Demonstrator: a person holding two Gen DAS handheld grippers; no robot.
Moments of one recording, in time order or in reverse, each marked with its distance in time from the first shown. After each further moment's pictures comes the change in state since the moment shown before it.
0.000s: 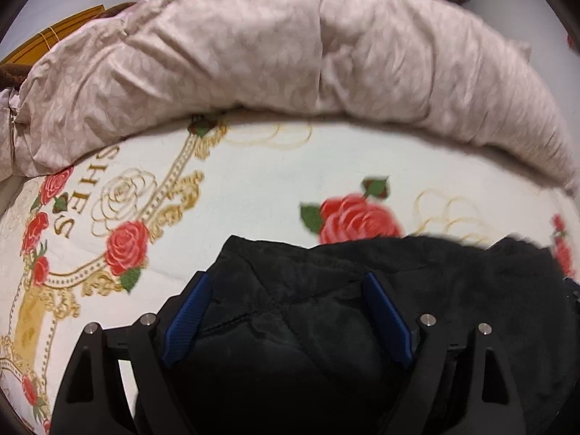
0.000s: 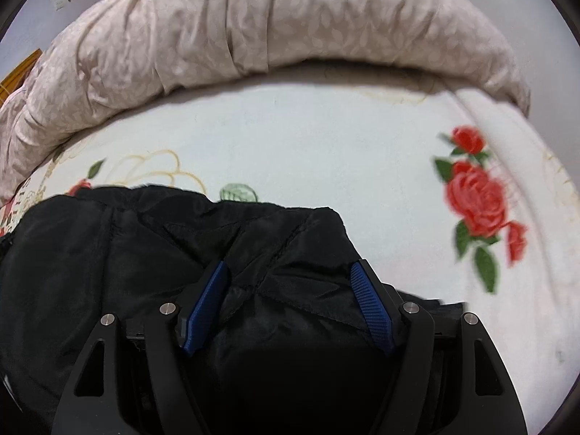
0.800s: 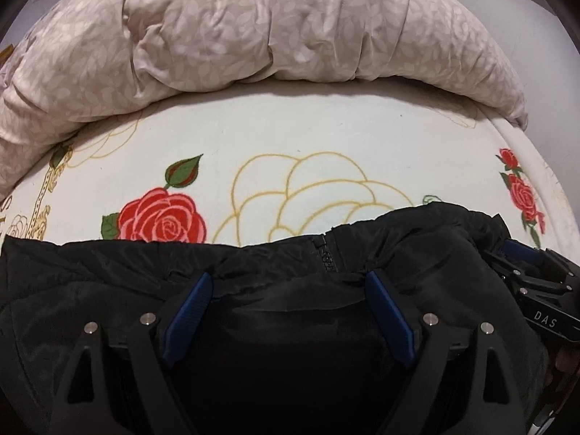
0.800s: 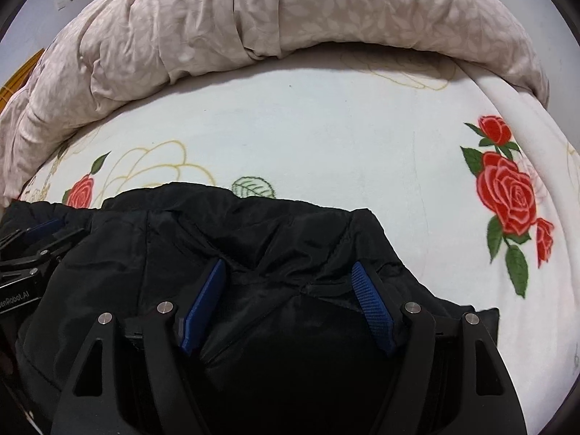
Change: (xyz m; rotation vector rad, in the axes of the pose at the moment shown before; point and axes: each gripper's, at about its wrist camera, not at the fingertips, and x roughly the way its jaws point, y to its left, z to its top) left arm 0.058 -0.152 -0.012 0.231 0.112 -0.177; right arm 0.054 0.008 -0.008 0.009 0.067 0.043
